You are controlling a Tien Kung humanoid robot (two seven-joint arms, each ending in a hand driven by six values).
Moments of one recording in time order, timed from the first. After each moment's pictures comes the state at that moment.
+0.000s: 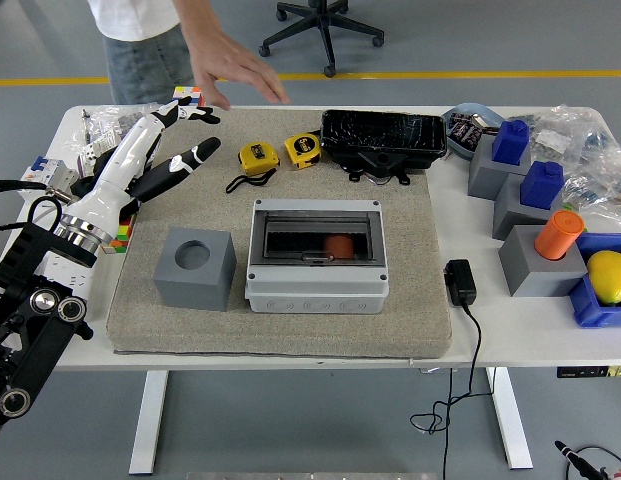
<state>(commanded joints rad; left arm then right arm) -0.25 0.16 -1.36 -1.46 1.66 0.03 -0.21 0.17 -0.09 1.36 0.18 -1.69 -0.11 -0.06</state>
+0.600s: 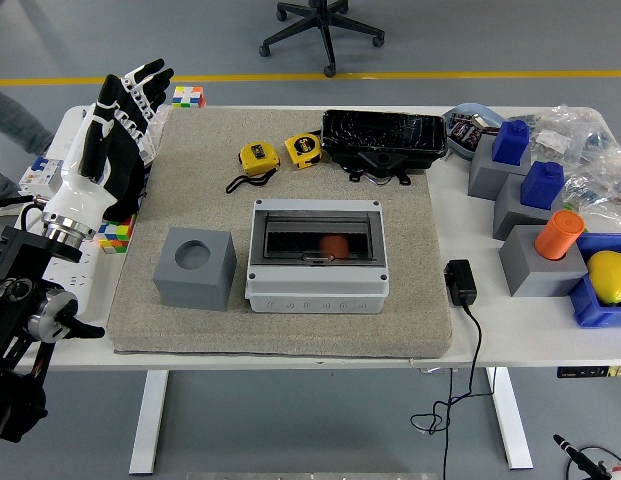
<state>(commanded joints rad) -0.24 0.13 -1.42 -1.41 1.00 -0.16 -0.23 0.18 -0.10 1.37 0.18 -1.69 -0.11 -0.05</state>
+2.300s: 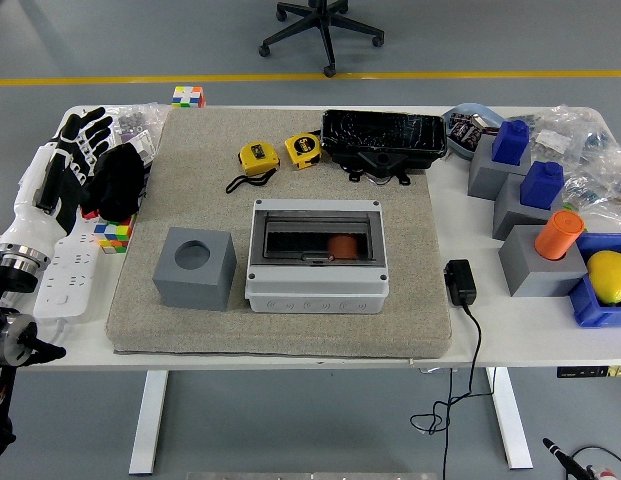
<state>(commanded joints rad) -0.14 0.14 -1.57 -1.36 1.18 -0.11 -0.13 0.17 -0.06 1.41 0.18 -1.71 -0.13 -0.04</state>
